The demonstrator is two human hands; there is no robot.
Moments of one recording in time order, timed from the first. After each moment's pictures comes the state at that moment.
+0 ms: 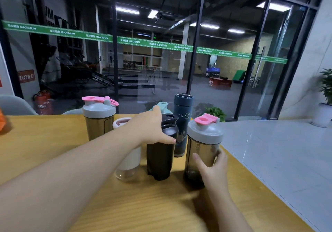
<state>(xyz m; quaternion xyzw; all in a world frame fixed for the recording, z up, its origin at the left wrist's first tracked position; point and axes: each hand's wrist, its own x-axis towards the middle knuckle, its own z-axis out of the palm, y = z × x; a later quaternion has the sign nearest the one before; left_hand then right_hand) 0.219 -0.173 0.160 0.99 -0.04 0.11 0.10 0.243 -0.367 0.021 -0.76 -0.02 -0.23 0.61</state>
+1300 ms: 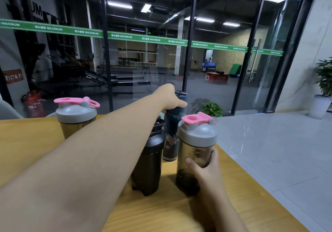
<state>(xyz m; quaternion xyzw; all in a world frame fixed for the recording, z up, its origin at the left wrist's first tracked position) 0.333 -0.227 0.201 0.94 -0.02 0.09 0.33 0.265 -0.374 0.021 -0.69 -0.07 -0.12 0.71</state>
